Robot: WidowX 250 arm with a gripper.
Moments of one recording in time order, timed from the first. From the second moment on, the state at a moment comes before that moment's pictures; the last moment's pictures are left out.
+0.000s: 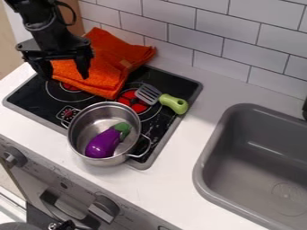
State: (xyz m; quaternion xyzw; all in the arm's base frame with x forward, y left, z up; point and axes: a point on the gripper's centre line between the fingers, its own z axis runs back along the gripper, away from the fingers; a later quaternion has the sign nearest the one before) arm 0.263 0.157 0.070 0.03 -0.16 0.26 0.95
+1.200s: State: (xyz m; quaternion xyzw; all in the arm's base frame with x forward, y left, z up) arm 0.337 0.192 0.059 0.04 -0.30 0.14 0.94
